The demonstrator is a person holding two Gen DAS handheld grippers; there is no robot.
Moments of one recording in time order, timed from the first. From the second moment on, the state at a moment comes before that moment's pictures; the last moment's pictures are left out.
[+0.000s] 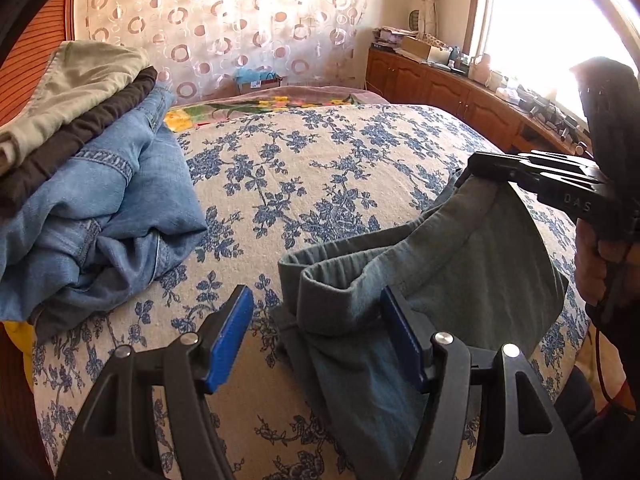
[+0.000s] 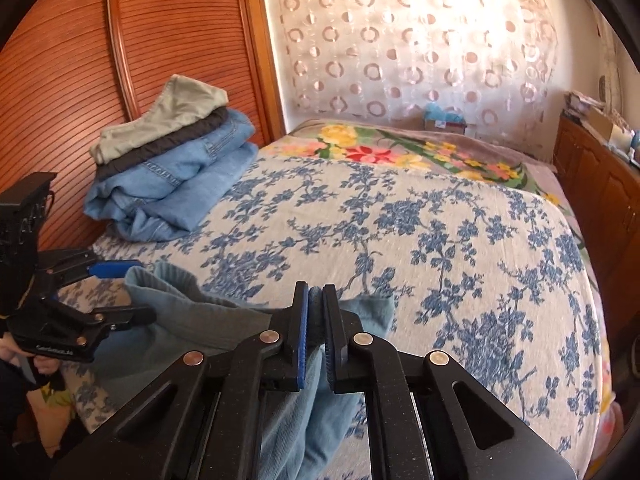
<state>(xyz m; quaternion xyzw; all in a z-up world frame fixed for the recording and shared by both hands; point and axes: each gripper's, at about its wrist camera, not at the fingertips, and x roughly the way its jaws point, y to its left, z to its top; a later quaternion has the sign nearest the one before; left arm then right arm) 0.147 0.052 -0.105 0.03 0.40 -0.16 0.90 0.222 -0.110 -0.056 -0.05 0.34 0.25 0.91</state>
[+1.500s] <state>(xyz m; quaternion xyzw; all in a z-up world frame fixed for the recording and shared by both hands) 0.157 0.059 -0.099 0.00 0.38 -0.13 0.92 0.230 -0.106 -0.066 -0.06 0.36 0.23 0.90</state>
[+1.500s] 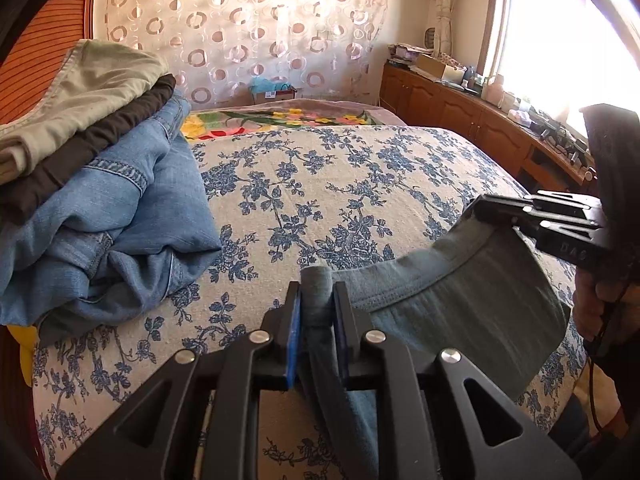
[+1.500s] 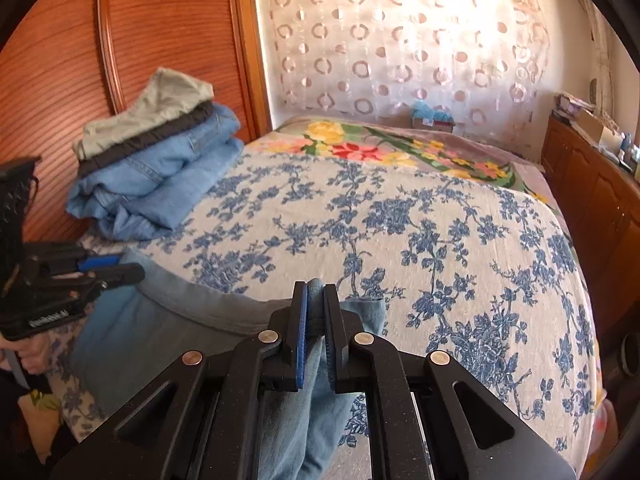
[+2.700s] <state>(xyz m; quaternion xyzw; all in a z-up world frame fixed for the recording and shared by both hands) 0.110 0.051 -0.128 0.02 0.40 -0.14 0.90 0.123 -0.154 -0.086 -0.03 0.39 0.25 0.89</state>
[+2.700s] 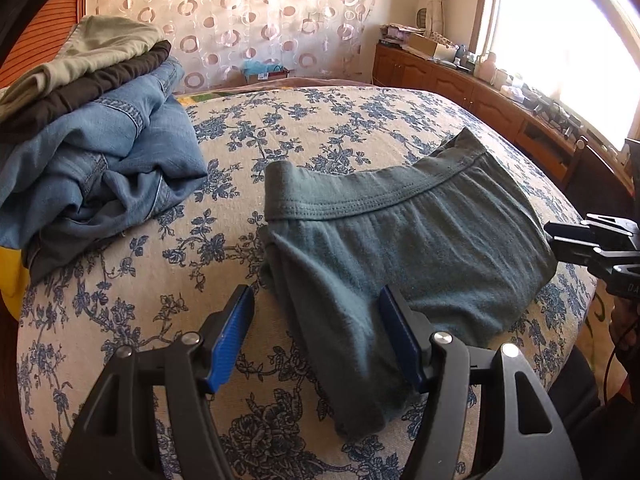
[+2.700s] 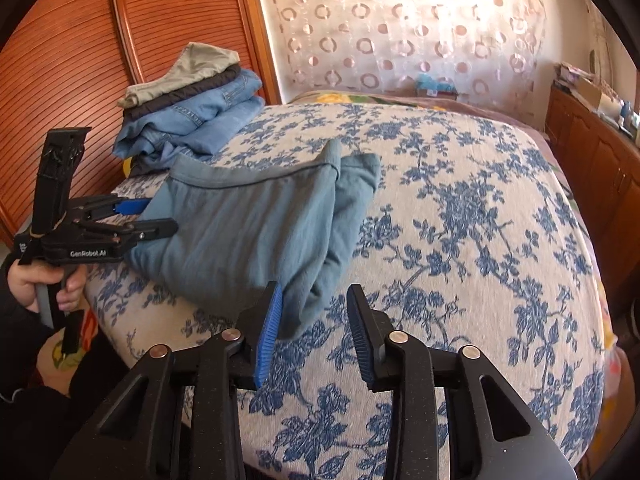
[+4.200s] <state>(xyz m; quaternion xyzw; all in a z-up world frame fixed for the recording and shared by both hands) 0.122 0.066 -0.104 0.01 0.37 -0.11 0.92 0.207 -0.129 -0.090 -0.03 0.40 0.23 0.88</state>
